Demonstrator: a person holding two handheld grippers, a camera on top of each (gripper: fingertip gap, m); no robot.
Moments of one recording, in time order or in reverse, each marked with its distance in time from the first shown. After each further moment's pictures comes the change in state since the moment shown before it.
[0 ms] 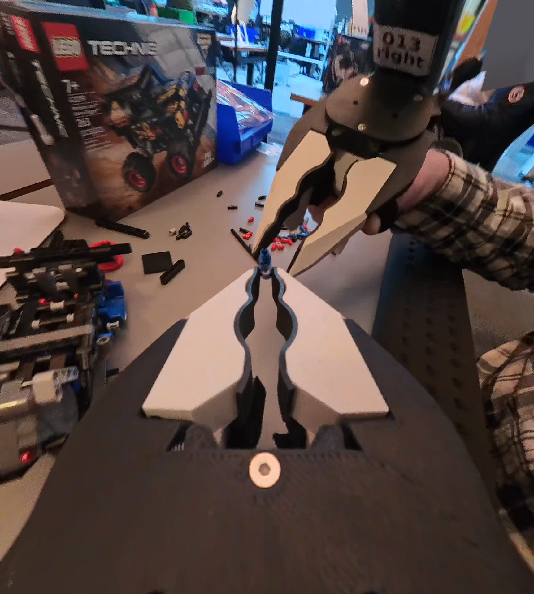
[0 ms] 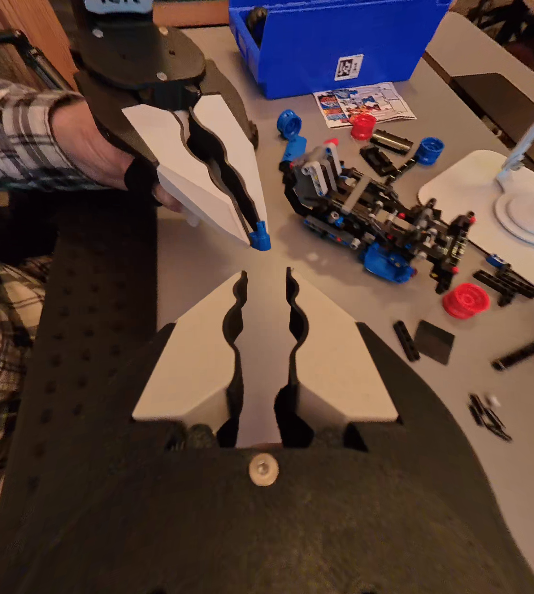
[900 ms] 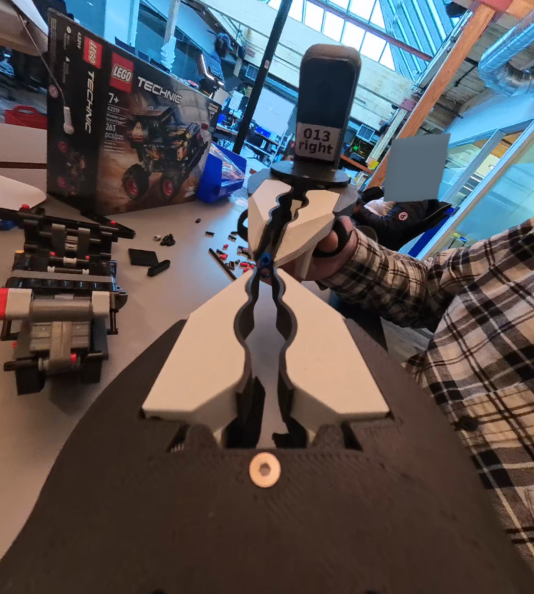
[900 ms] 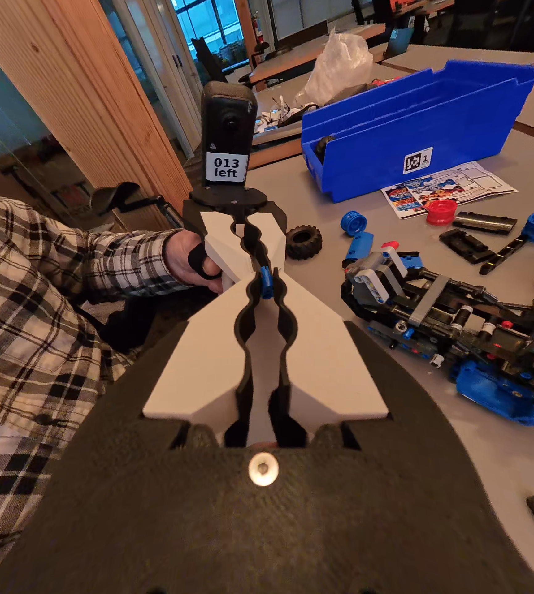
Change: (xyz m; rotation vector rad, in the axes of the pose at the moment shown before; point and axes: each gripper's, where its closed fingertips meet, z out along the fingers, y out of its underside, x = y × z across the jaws) left arm -0.016 -0.005 -0.057 0.212 0.160 -0.270; right arm -0.018 -0.070 0.047 0.282 -0.302 0.200
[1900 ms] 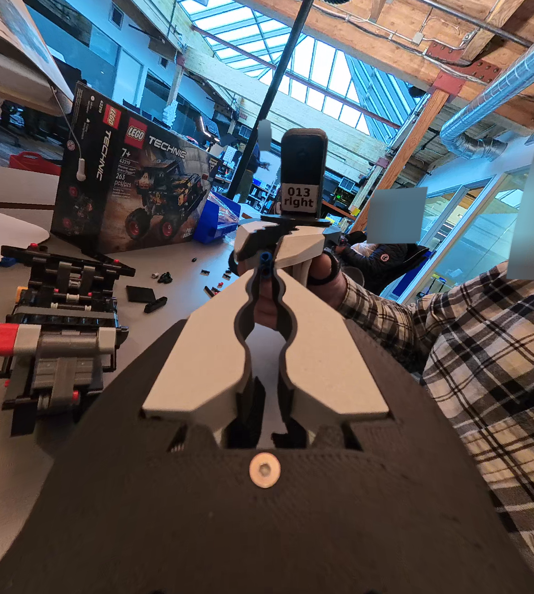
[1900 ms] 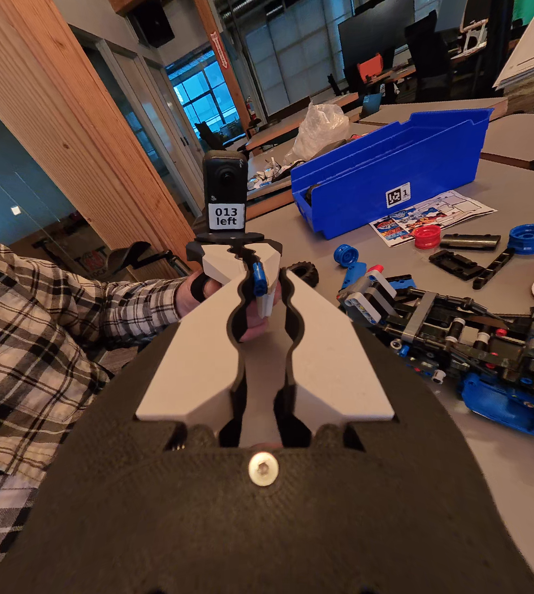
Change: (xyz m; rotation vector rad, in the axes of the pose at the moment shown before) left arm -0.001 -0.025 0.002 0.149 0.033 -0.029; right arm 0.010 -0.022 -0.005 0.172 0.008 0.100
